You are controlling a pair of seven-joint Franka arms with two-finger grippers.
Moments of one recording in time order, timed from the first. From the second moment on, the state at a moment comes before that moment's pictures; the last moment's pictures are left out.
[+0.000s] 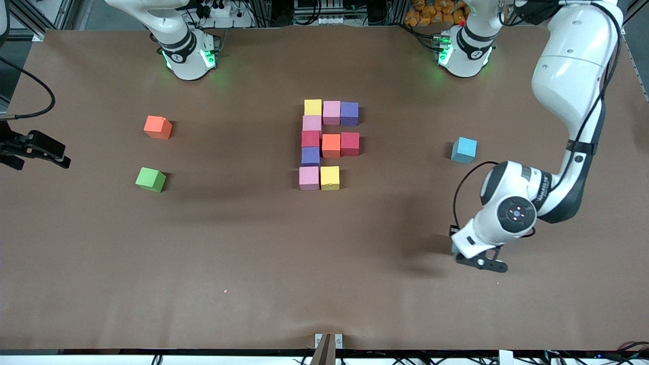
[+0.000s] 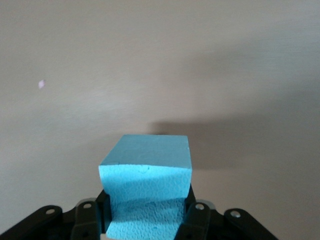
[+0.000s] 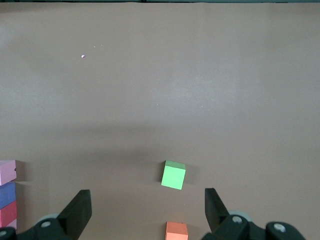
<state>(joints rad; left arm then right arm) 0.07 0.75 -0.41 -1.45 0.42 2.09 -0.16 0.02 0.14 -0.07 -1.41 0.03 1.61 -0.07</state>
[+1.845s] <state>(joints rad) -0.22 0.71 -0.57 -1.69 0.55 2.18 0.20 0.02 0.15 -0.07 -1.41 0.03 1.62 -0.07</state>
